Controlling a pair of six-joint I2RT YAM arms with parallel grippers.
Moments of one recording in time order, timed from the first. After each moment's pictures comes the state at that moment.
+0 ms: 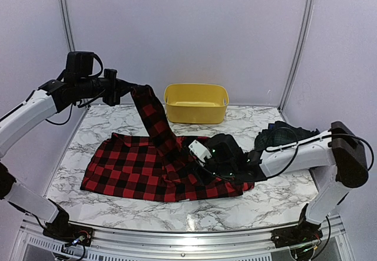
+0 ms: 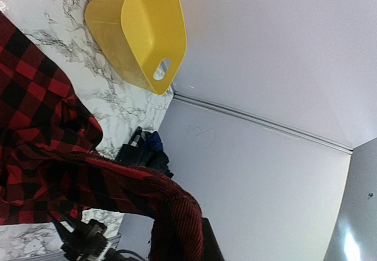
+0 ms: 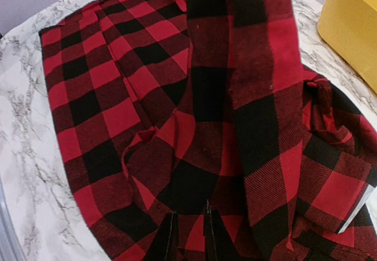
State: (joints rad) left arm -0.43 1.37 1.36 -0.39 0.37 -1.57; right arm 1.02 1.60 0.87 0.12 0.01 0.08
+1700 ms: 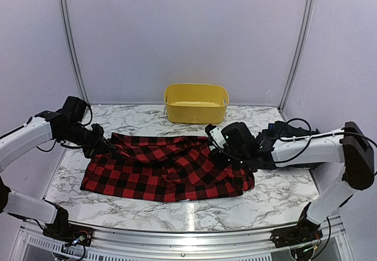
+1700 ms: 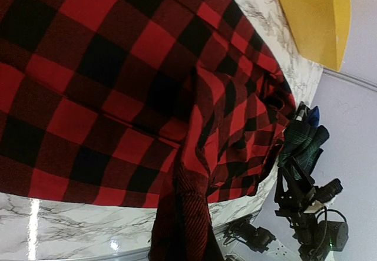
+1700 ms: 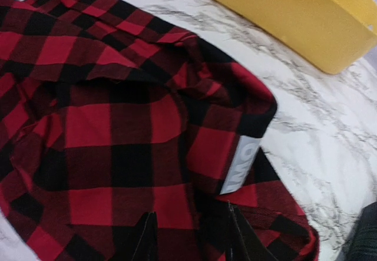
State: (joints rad) left arm -0.26 1.24 0.94 -0.71 0.52 -1.00; right arm 0.87 1.55 0.87 -0.04 0.26 0.08
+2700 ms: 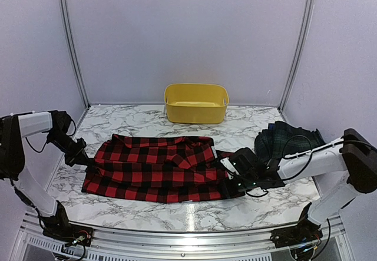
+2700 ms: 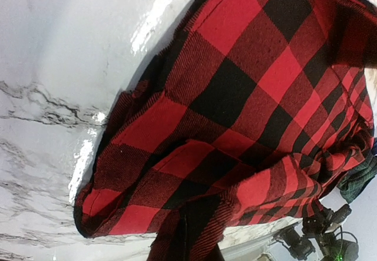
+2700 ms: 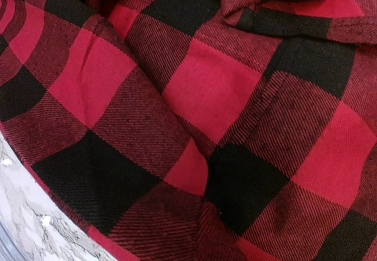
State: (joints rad) left arm 0.14 1.54 0.99 -1.00 0.47 -0.45; right arm 0.89 1.49 0.60 -0.06 -0.03 0.40
